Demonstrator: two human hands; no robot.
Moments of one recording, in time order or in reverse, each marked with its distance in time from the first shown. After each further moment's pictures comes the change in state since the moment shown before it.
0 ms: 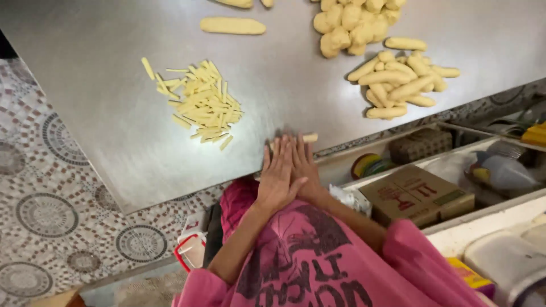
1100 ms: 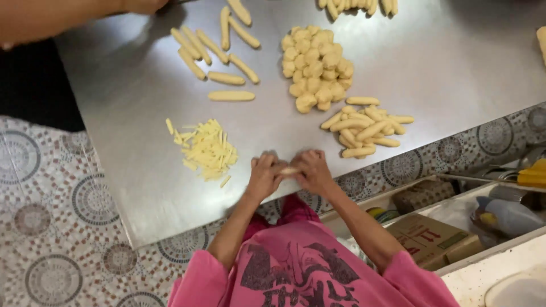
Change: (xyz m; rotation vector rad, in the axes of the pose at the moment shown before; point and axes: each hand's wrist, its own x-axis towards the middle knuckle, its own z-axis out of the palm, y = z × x) left_hand 0.072 -0.081 0.014 0.169 -0.038 0.212; right_hand 0.034 0.123 -0.009 0.247 0.292 -0.134
